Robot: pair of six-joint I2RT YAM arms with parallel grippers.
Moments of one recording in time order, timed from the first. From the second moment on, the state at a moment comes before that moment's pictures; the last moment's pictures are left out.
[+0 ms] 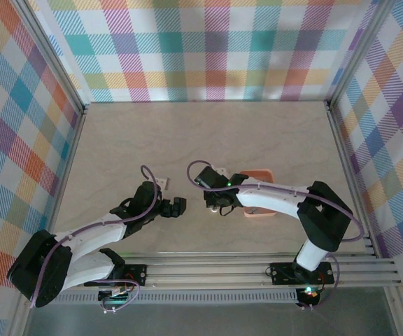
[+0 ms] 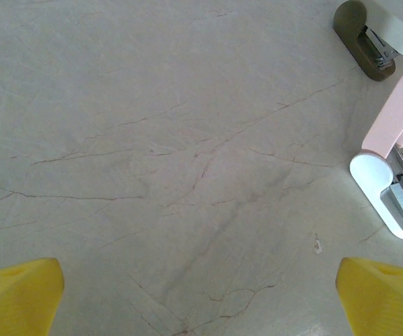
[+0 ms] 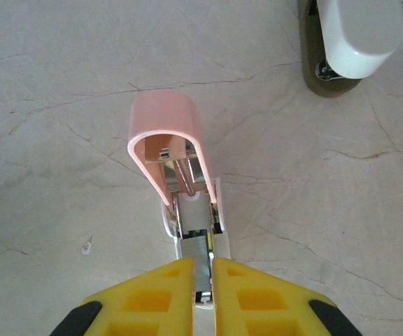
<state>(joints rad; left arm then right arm) -0.61 1.13 0.38 0.02 -0.02 -0.39 0.96 1.66 1.08 -0.58 0.26 0.76</state>
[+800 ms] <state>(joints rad) -0.61 1.13 0.38 0.02 -0.03 -0.39 0.97 1.85 1.25 -0.73 0.22 0.75</state>
